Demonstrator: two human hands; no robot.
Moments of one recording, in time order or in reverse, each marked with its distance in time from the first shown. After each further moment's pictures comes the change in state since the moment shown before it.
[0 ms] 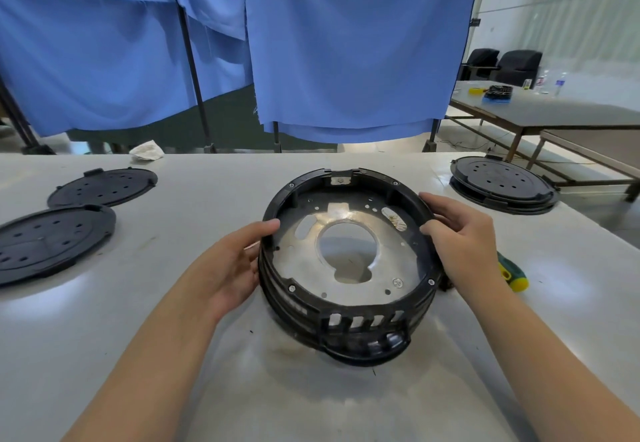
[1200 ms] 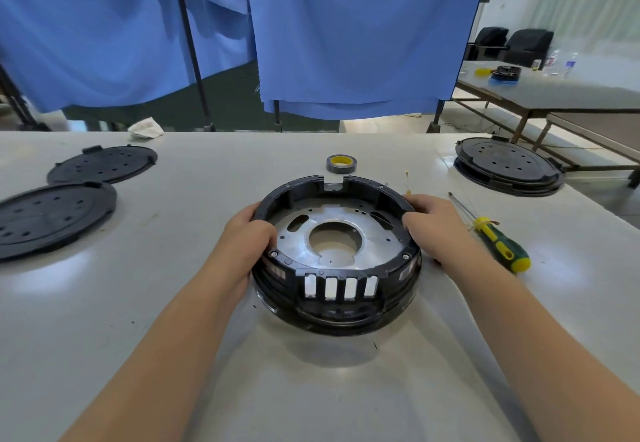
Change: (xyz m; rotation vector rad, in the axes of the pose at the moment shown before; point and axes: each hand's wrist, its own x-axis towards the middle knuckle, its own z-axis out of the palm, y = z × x) left_hand 0.007 -0.016 0.010 0.410 0.327 0.115; right_hand 0.006 -0.001 0.024 -0.216 -0.240 0.265
